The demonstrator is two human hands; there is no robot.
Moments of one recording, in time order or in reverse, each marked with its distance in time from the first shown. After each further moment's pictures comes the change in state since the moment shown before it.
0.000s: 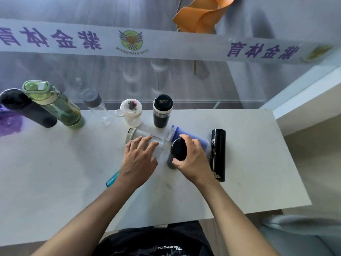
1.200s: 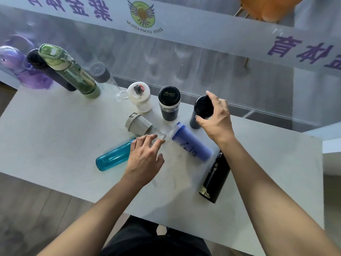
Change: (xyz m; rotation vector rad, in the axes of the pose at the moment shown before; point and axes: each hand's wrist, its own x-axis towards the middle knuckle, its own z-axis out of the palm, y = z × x) left_hand 0.032 0.086 0.044 0.065 -0.026 -0.399; right_hand 0.197 0.077 -0.053 0.119 -0.052 -0.212
